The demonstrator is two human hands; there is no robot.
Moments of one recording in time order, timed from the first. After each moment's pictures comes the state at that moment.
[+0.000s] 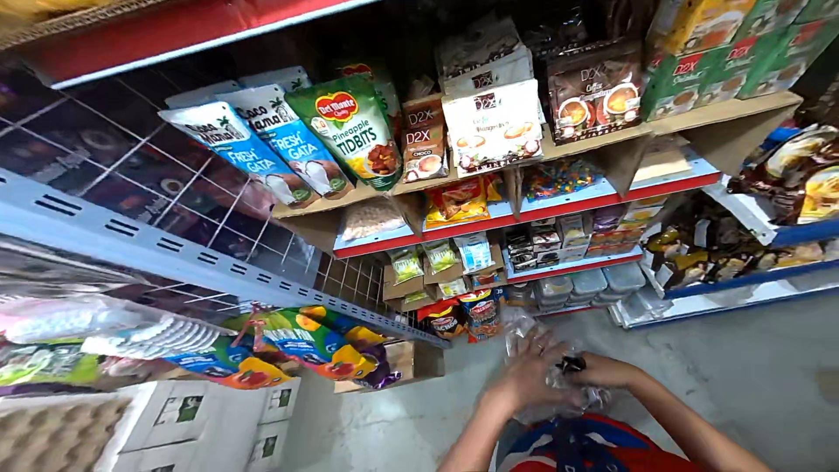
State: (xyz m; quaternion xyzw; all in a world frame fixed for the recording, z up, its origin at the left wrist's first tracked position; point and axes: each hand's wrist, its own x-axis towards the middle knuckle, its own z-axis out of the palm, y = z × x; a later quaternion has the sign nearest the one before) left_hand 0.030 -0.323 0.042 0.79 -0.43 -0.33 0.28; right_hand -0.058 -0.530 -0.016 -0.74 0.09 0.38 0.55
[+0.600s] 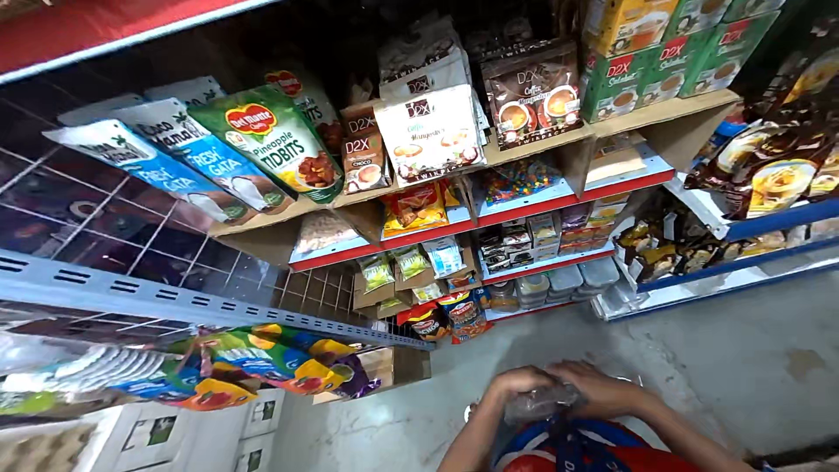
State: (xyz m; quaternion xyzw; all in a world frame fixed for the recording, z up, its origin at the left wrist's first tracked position) left_hand 0.003 -0.389 -0.086 0.62 -0.20 -0.67 0.35; right_hand -0.112 -0.573 -0.008 -0.85 -0.02 0.34 0.41
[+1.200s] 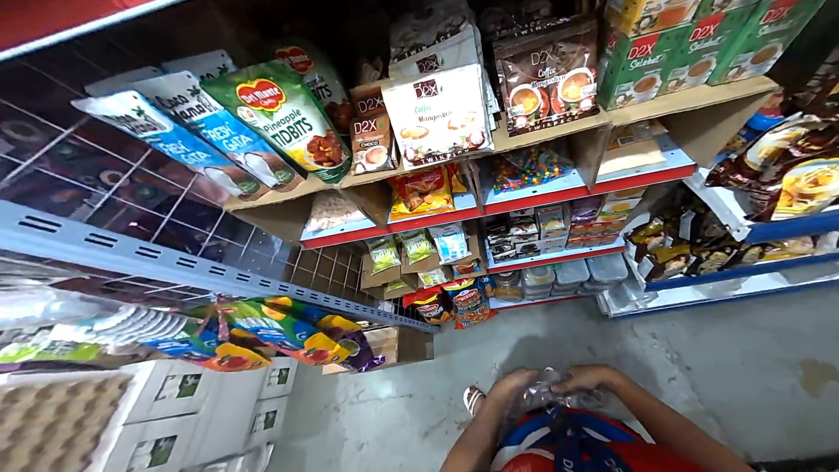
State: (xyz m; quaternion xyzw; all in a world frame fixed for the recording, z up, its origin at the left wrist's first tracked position) left_hand -0.032 -0.372 -0.129 0.68 -0.02 -0.62 0.38; right_hand -0.105 -0.586 -0.136 -0.67 0.09 0.55 0.49
